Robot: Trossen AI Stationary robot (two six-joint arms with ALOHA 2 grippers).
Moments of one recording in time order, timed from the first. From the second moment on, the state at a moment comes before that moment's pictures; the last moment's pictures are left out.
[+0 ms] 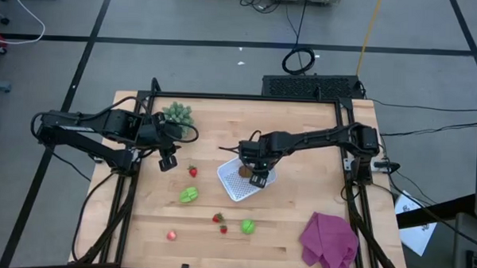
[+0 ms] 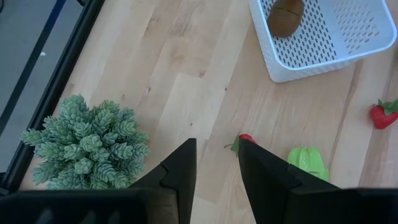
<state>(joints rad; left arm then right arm) -0.08 1.11 1.25 -1.24 -0.29 -0.33 -0.04 1.91 1.41 -0.91 -0.09 0.30</state>
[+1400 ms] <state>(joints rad) -0.08 1.11 1.25 -1.24 -0.29 -0.34 -0.03 1.90 1.40 -0.86 -0.16 0.29</state>
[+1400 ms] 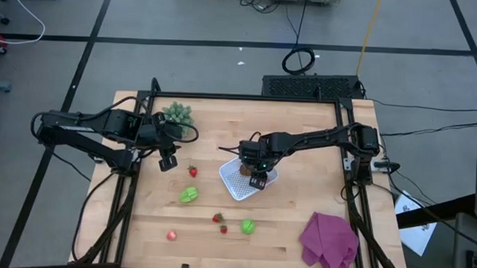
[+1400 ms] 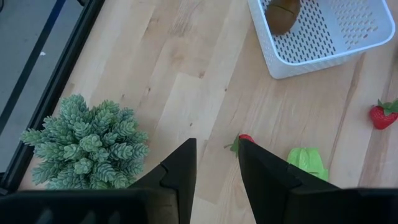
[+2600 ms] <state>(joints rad) -0.39 1.46 1.25 -1.26 -0.32 -0.90 0.27 1.82 1.58 -0.65 0.14 0.03</state>
